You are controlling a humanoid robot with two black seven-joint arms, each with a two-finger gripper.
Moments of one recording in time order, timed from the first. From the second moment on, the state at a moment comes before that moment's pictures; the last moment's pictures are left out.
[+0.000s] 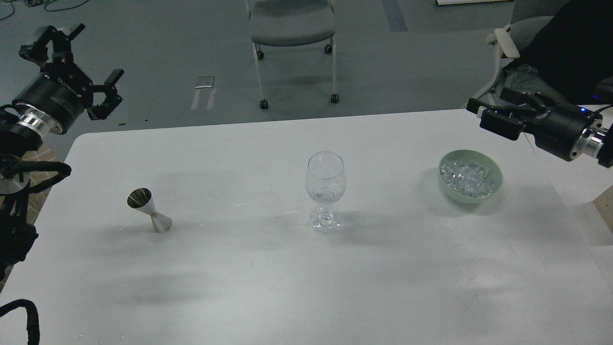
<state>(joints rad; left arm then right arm) -0.57 0.46 -1.52 -0.93 0.59 -0.49 0.12 0.58 -0.86 0.67 1.18 -1.77 -0.08 0.42</state>
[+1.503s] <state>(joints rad) -0.55 0.42 -1.51 -0.94 0.59 -0.49 0.12 0.66 -0.64 0.31 0.79 -1.98 -0.33 0.44</state>
